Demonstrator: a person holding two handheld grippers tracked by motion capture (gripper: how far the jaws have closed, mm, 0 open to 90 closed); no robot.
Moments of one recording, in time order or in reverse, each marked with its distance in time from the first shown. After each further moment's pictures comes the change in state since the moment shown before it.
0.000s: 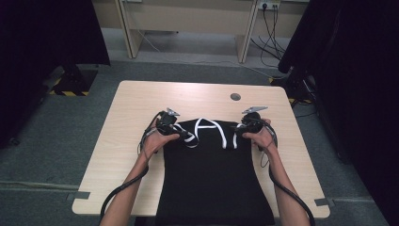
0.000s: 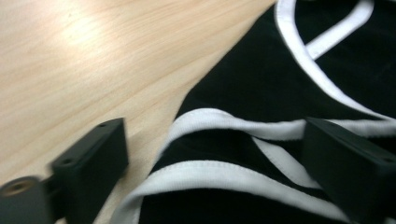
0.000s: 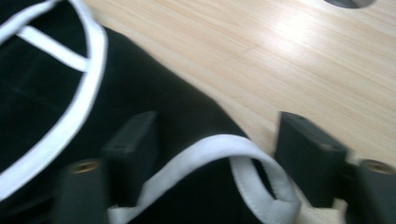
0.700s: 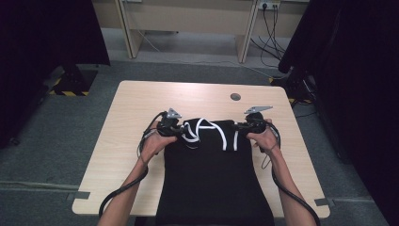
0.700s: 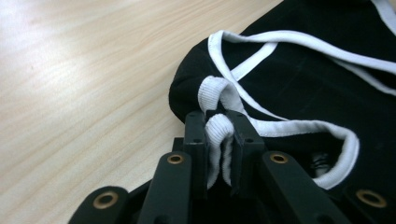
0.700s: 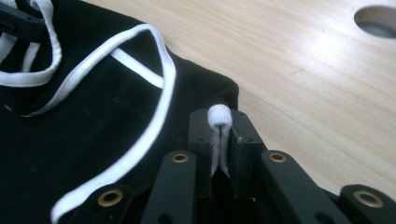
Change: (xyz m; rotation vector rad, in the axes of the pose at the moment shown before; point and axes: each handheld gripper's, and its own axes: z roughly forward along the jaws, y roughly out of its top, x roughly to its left) left arm -0.018 0.005 -0.031 -0.102 -0.120 0.084; right arm 0.015 0.006 -0.033 -0.050 0.138 -0.019
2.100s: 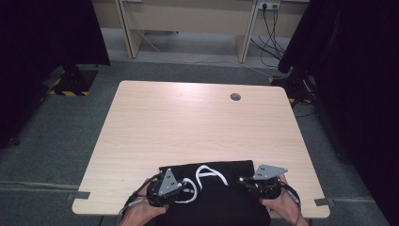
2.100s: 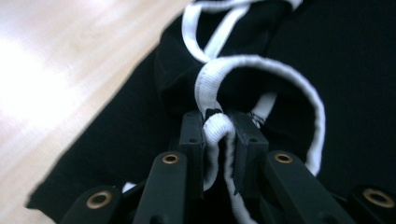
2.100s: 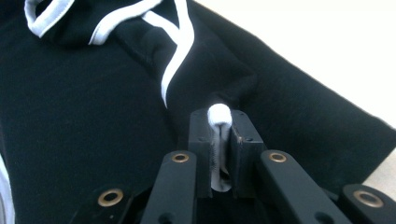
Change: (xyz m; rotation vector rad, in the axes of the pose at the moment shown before) left arm -0.141 -0.115 -0.094 0.009 -0.047 0.236; right arm 0.119 -0.131 -0.089 -0.002 0.115 -0.228
